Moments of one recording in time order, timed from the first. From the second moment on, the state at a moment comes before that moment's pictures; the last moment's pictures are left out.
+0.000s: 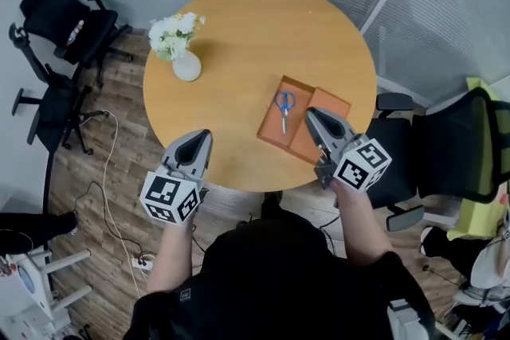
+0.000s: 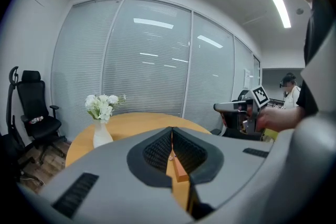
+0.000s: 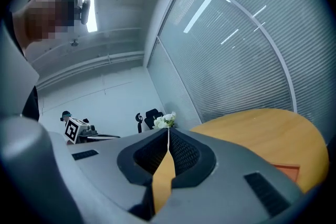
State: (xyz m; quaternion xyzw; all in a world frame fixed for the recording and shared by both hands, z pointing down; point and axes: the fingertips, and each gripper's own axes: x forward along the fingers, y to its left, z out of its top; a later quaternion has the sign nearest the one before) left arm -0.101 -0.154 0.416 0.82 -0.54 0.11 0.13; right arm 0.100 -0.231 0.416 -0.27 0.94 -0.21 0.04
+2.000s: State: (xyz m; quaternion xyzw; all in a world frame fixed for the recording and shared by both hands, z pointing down) left arm -0.148 -0.304 0.432 0.90 -0.40 0.10 0.10; right arm 0.038 -0.317 0.480 -0.43 0.87 -0.21 -0.13
